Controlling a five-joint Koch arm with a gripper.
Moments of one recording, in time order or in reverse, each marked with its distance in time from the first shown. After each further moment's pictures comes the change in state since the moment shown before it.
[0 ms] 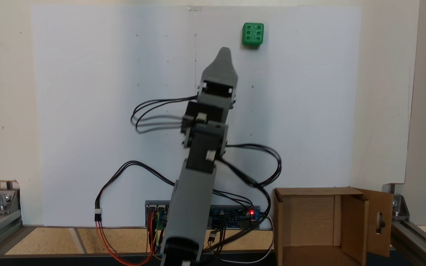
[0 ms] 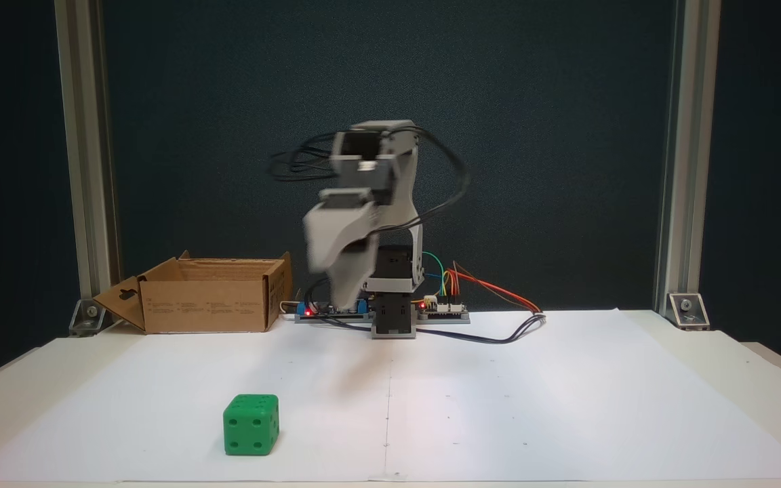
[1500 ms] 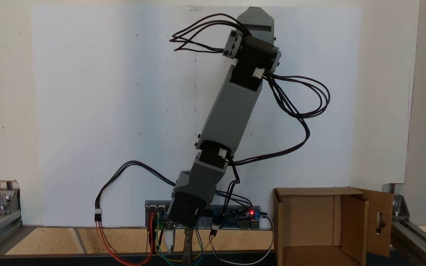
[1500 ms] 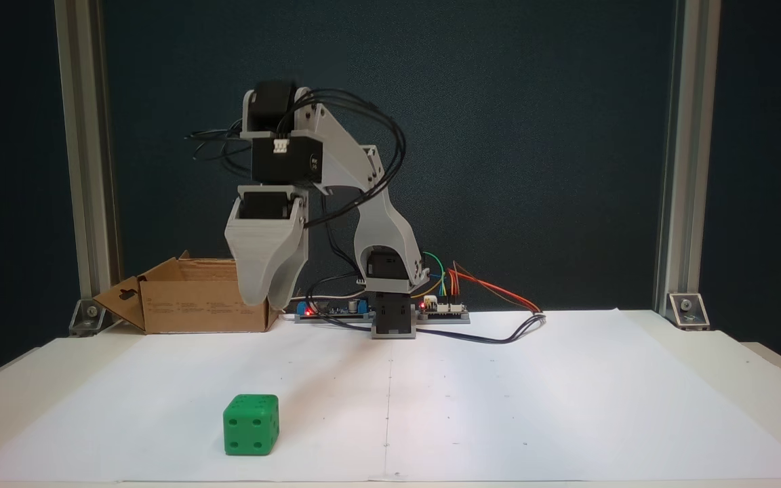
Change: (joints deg) arm 6.1 -47.7 -81.7 55.1 -17.6
